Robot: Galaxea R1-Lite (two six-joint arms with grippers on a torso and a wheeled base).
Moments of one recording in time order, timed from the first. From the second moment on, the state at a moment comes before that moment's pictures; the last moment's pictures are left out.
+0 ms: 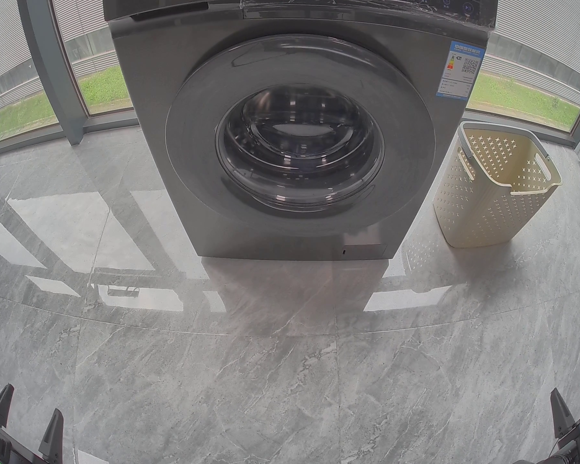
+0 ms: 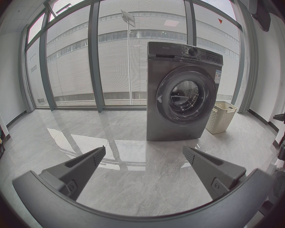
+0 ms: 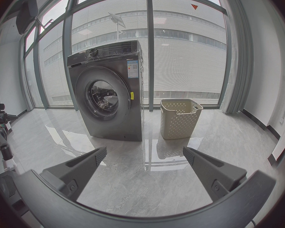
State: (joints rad) left arm 0.00 0.01 -0.02 0.00 0.00 0.00; right arm -0.01 0.02 -0.02 0.00 0.03 -0.01
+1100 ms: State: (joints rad) left arm 0.00 0.01 -0.02 0.00 0.00 0.00; right arm -0.01 0.31 -0.18 -0.17 0.15 0.04
